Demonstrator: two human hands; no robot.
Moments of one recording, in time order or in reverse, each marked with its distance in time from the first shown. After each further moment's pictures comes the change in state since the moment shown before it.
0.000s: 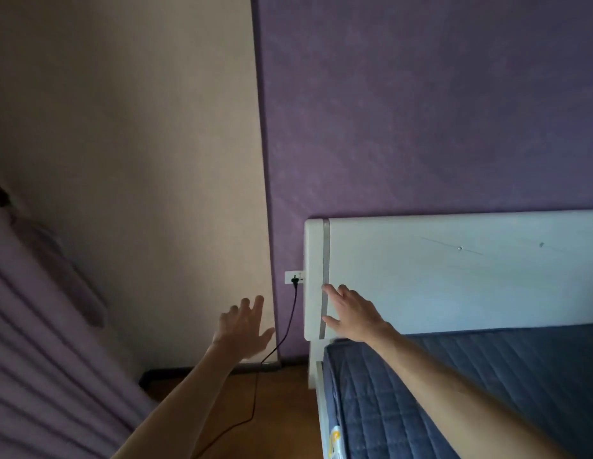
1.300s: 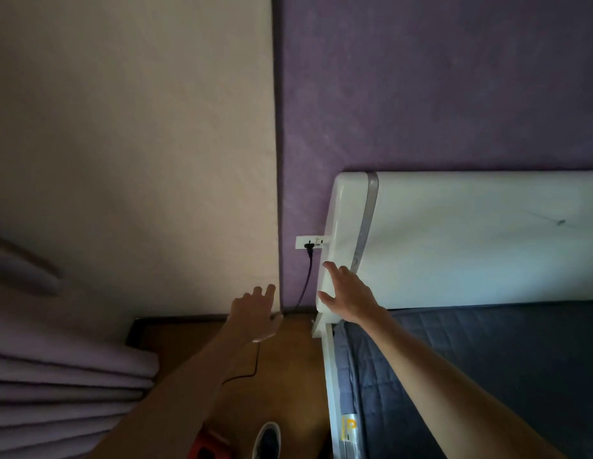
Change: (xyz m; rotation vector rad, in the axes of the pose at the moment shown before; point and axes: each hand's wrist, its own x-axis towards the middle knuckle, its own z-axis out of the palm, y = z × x) left_hand 0.181 -0.040 0.171 -0.190 -0.352 0.060; right_hand 0.191 0.027 0.141 0.238 -0.232 0.192
